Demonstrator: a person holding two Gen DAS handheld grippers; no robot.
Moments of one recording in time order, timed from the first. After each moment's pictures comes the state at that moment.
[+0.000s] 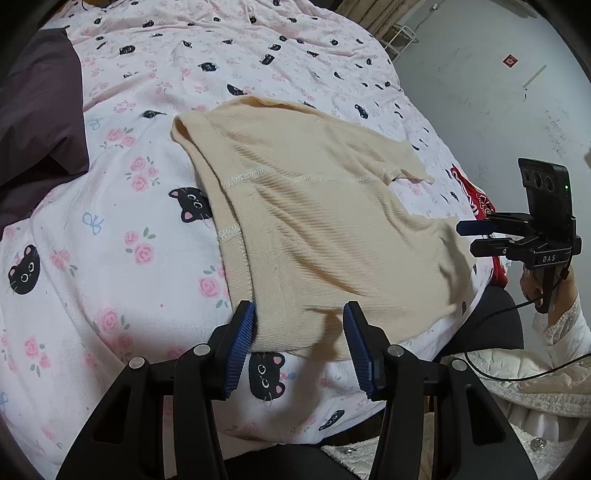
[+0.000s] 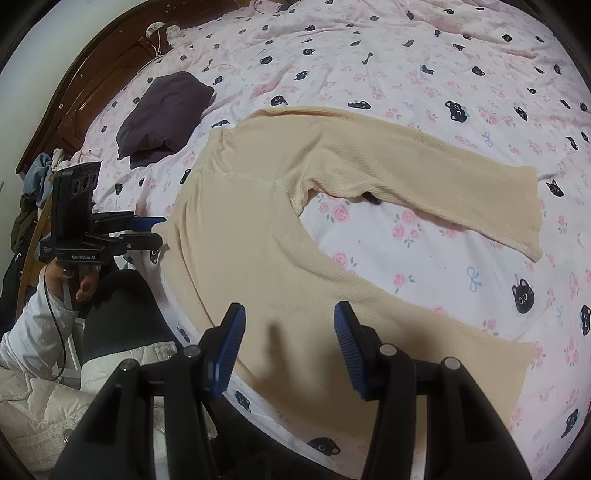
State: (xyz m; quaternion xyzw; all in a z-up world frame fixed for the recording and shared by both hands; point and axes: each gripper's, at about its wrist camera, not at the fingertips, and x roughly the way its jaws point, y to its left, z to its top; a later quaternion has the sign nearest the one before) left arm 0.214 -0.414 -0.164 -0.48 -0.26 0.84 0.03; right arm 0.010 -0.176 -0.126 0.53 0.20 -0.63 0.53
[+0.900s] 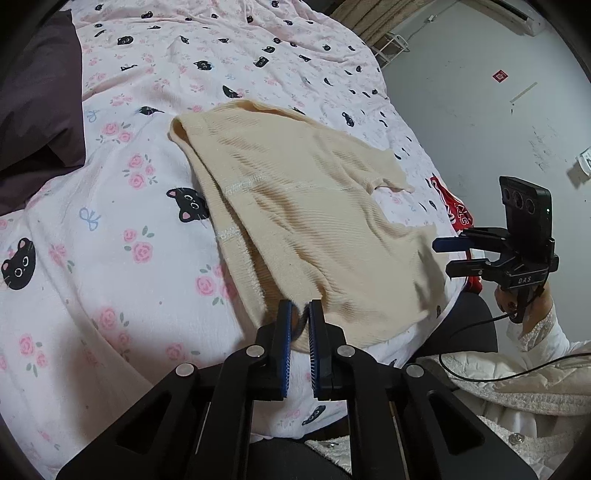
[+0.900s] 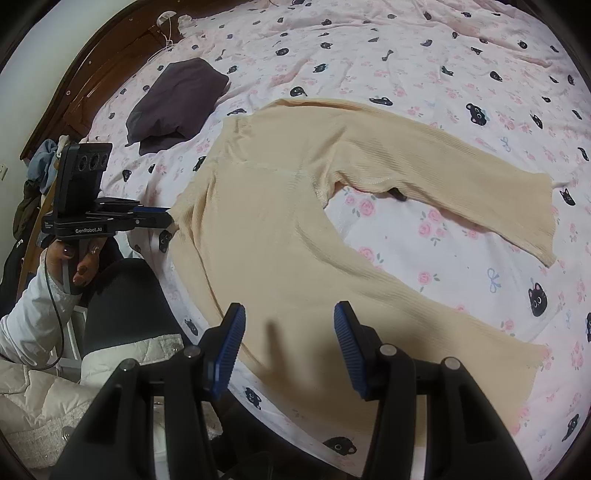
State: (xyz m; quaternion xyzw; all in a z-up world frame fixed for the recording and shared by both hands) left arm 0.225 -0.426 -0.156 -0.47 -0.29 0.84 0.06; right arm 0.025 -0.186 -0.129 0.53 0.21 -0.61 0.55
